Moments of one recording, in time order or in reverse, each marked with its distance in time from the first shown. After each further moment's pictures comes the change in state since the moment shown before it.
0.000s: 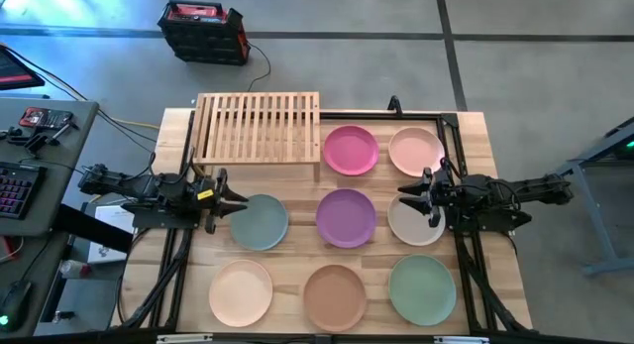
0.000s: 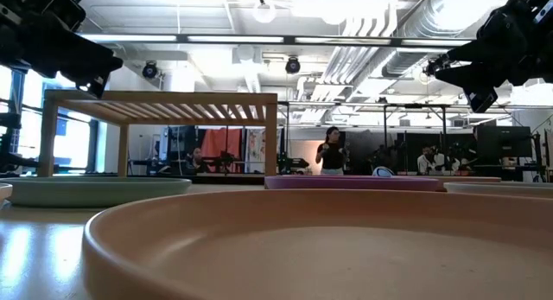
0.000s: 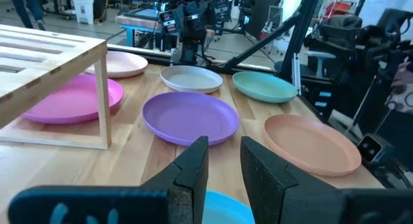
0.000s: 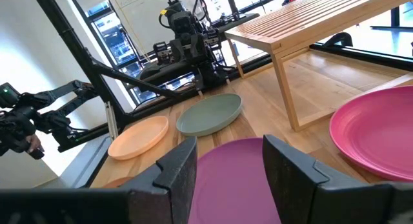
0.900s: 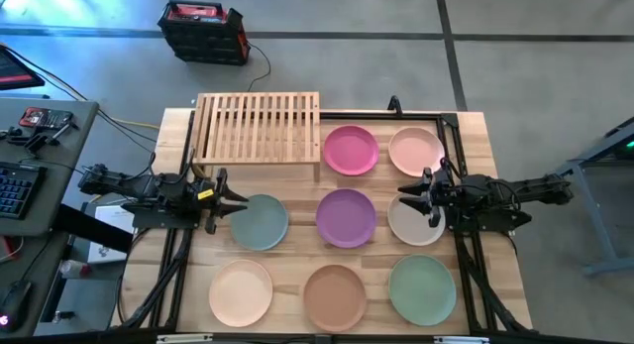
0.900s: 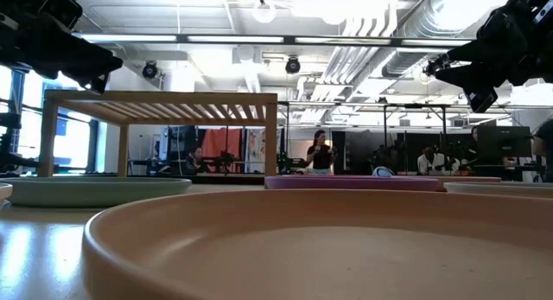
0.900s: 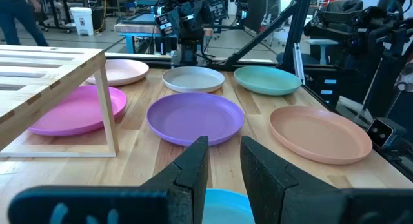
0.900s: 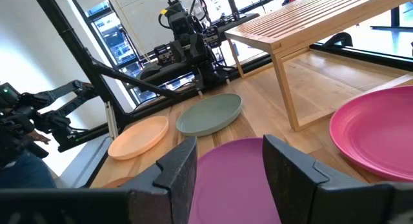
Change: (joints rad) left arm 0.000 0.000 0.000 -0.003 0.004 0.119; right arm 0.000 0.000 0.000 0.000 0.000 0.000
